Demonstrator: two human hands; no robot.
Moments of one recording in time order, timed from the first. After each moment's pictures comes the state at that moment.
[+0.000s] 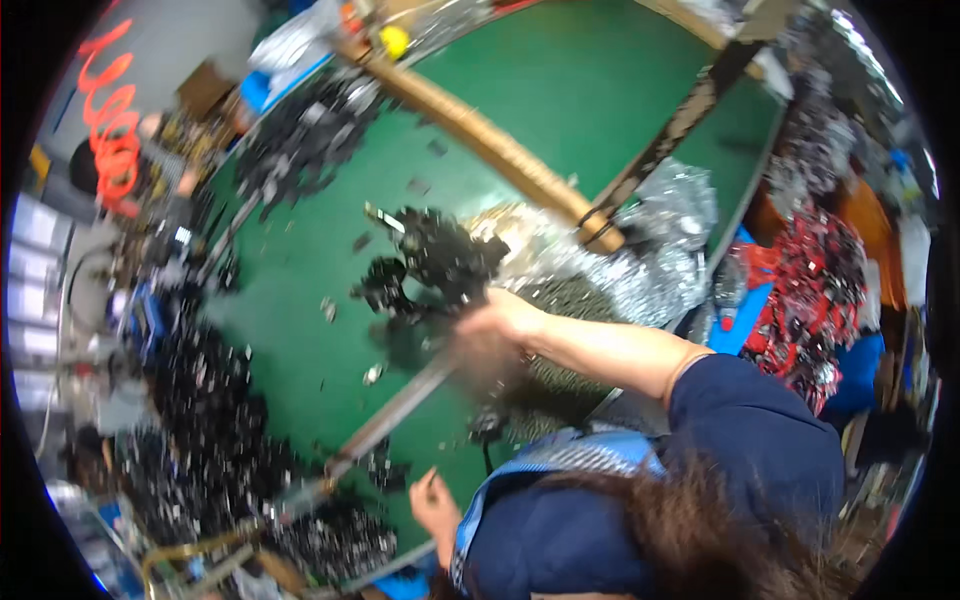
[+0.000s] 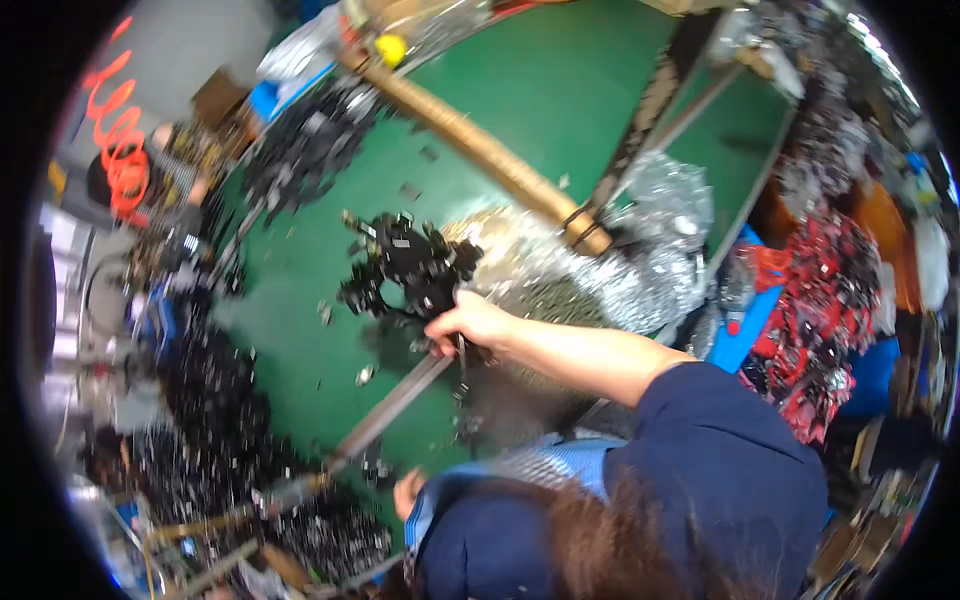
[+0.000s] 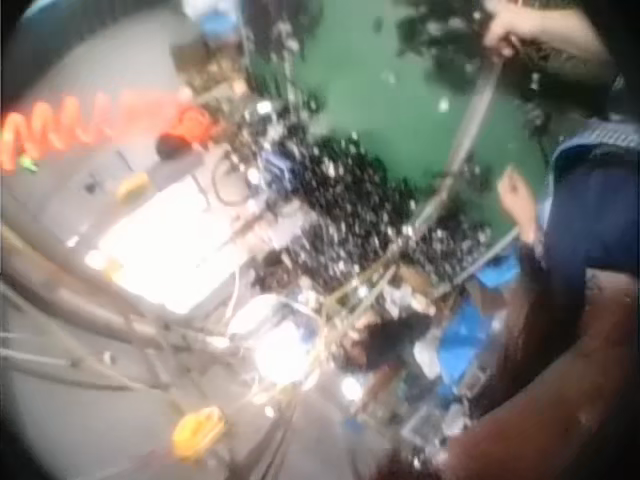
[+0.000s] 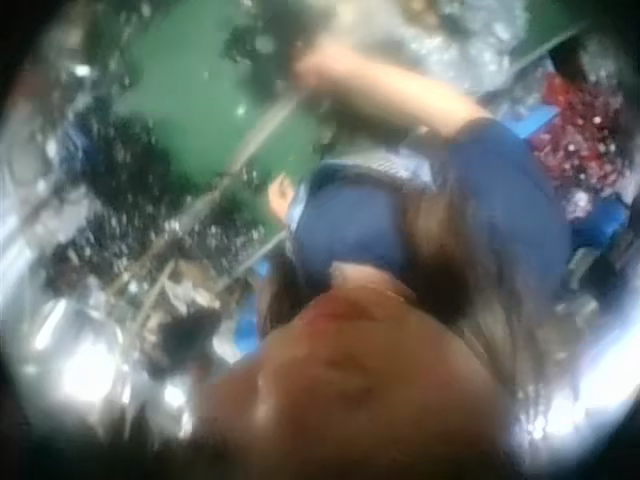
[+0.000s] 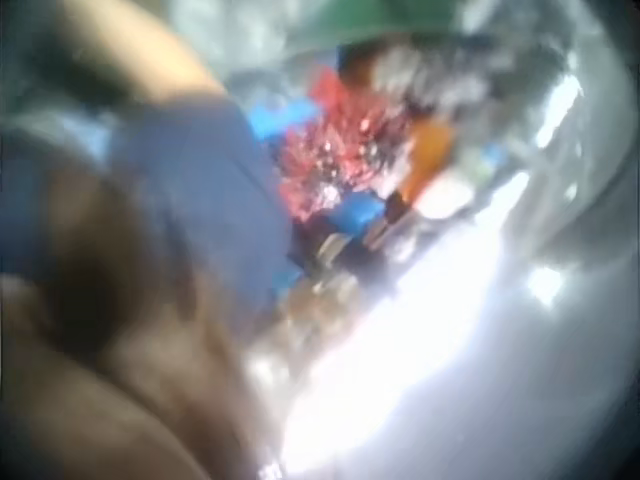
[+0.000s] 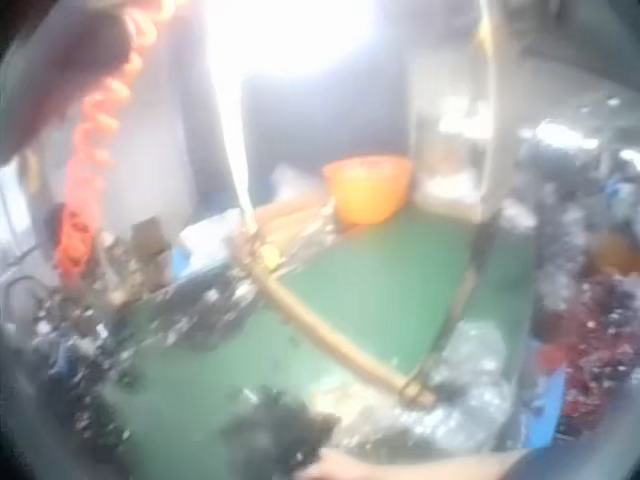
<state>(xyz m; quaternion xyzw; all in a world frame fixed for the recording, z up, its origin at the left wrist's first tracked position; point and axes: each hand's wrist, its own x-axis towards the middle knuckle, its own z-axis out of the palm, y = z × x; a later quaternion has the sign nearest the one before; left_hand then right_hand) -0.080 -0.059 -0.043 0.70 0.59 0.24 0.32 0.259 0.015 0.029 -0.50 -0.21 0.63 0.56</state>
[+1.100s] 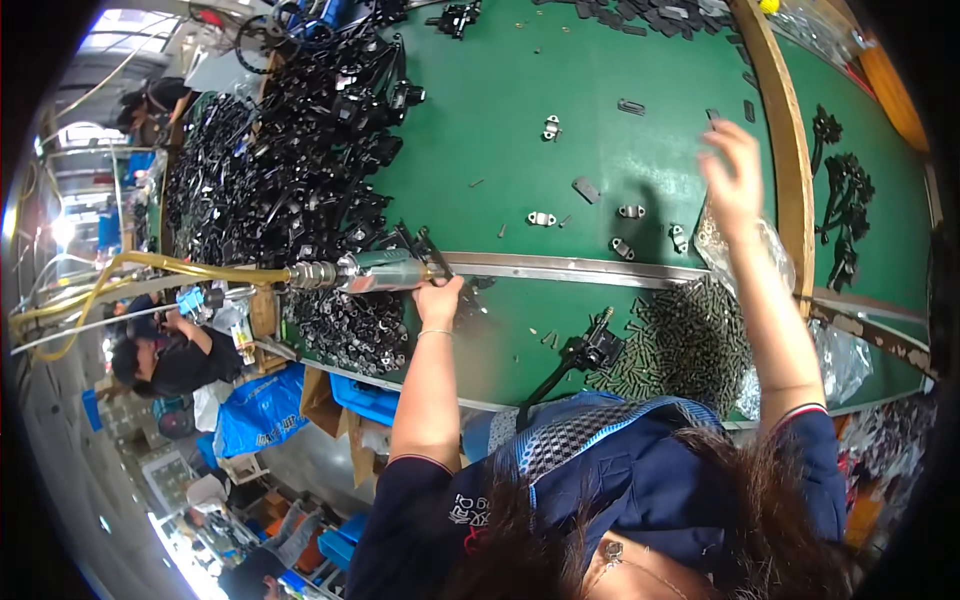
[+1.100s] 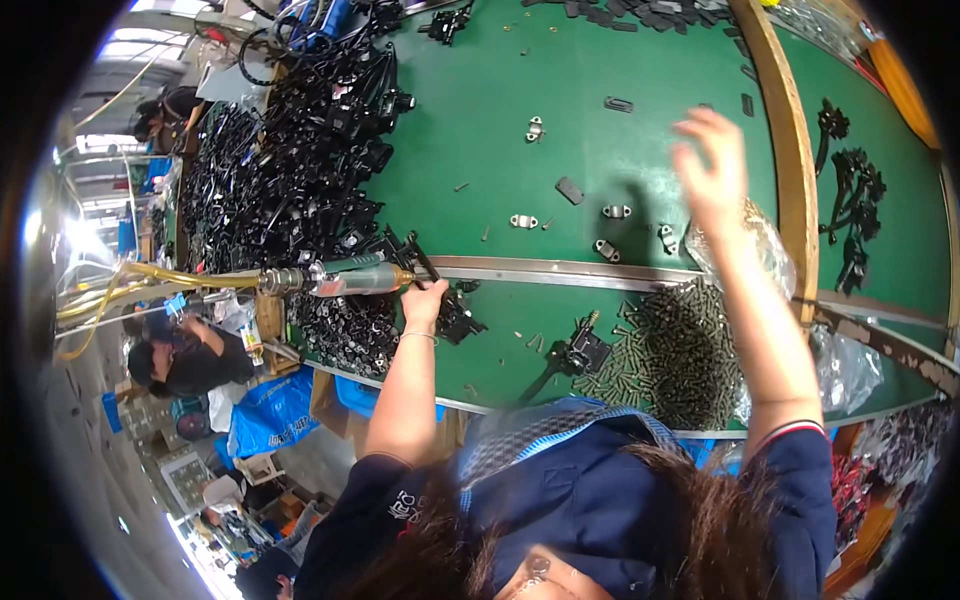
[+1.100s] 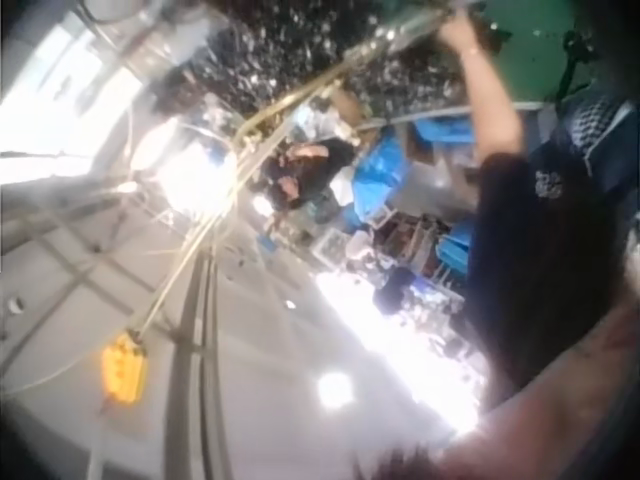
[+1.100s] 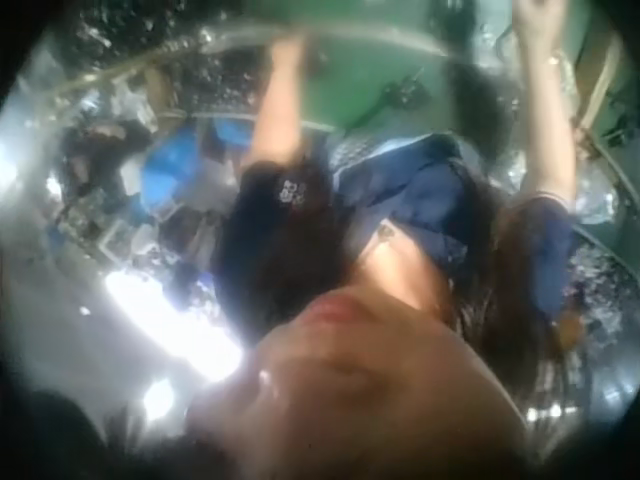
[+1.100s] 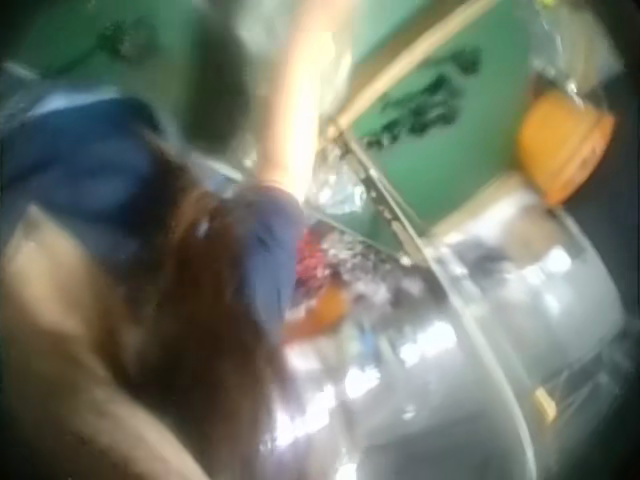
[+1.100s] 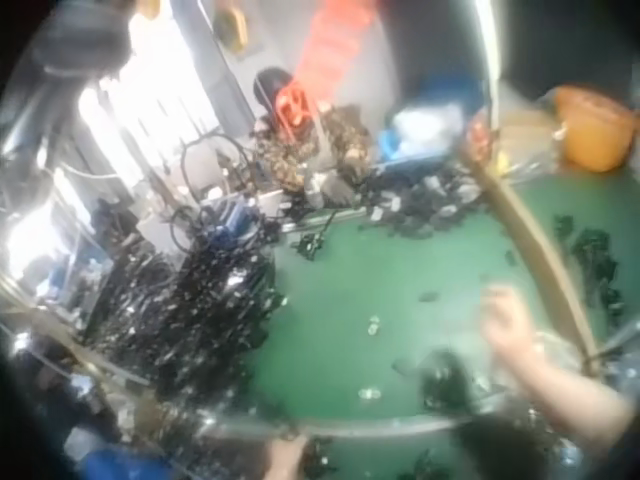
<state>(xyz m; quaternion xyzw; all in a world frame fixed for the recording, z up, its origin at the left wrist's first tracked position) -0.167 0.069 -0.143 0.41 0.88 0.14 0.22 0.283 0.153 -0.009 -0.56 -0.66 0.03 0.49</state>
